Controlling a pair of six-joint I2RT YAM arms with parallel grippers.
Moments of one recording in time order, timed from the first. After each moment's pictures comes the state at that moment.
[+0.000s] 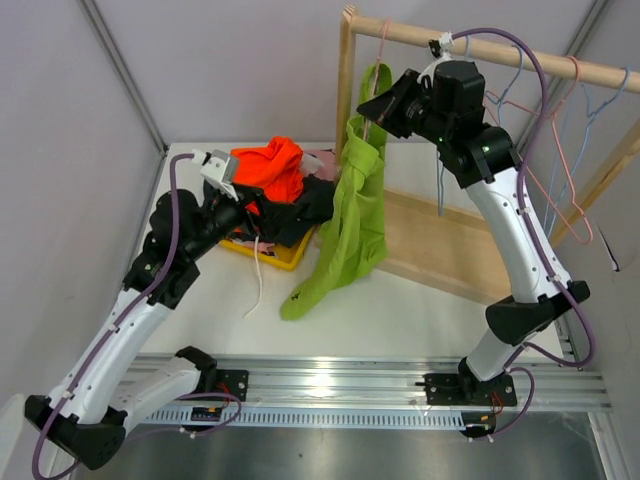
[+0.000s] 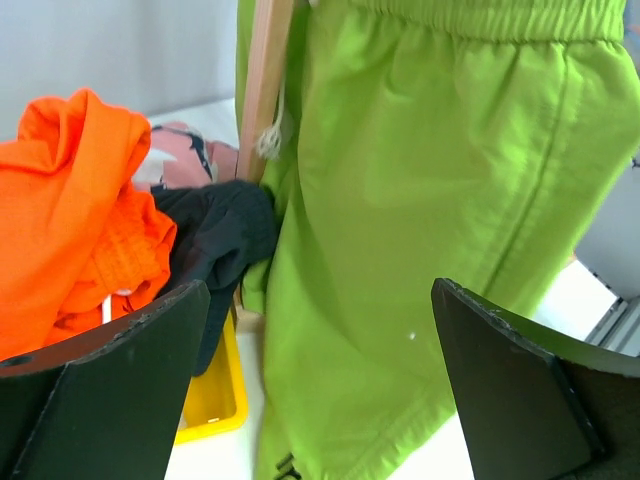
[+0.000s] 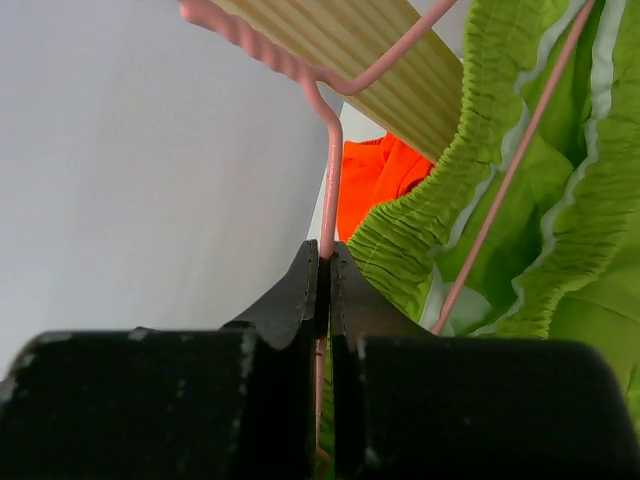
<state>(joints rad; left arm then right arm) -0.46 0.90 1.05 -0.23 0.23 -0.24 0.48 1.67 2.13 -0.62 -0.14 0.79</state>
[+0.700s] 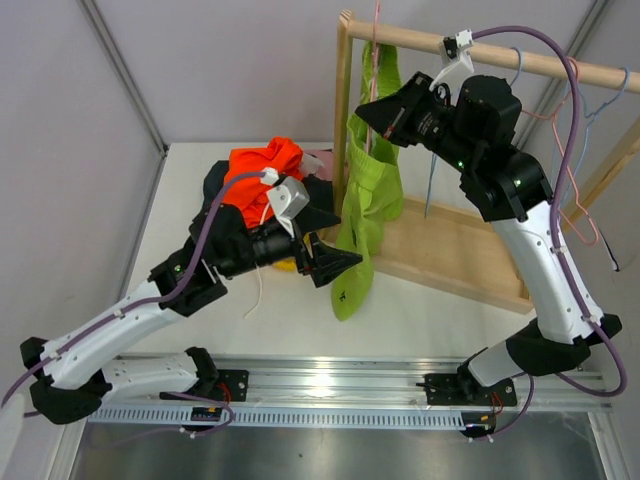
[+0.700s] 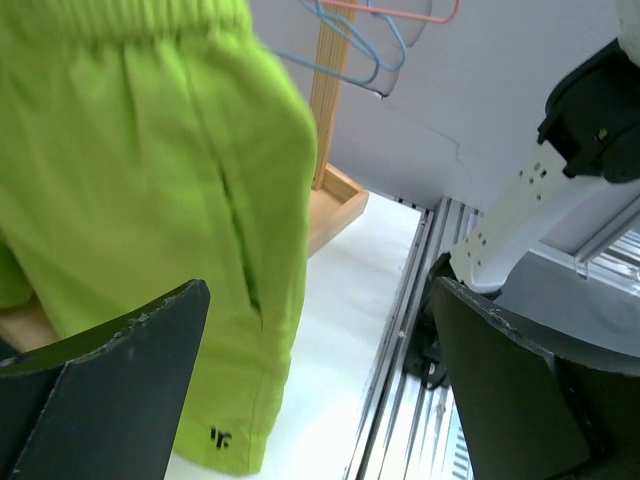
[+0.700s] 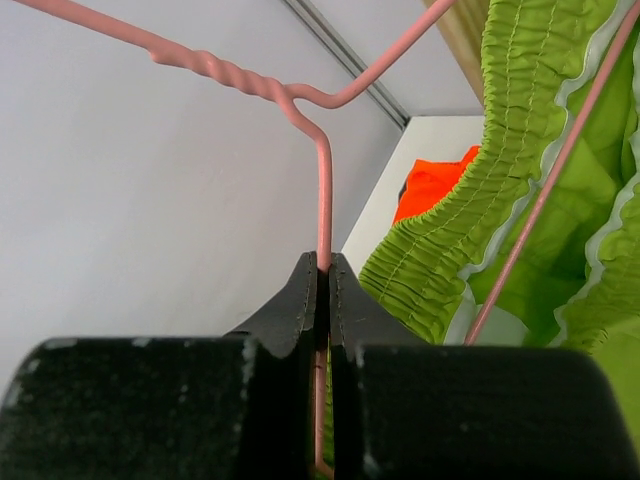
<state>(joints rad) -0.96 0.98 1.18 -0.19 0.24 -0.20 0.59 1.51 2.12 -0.60 -0.11 0.70</state>
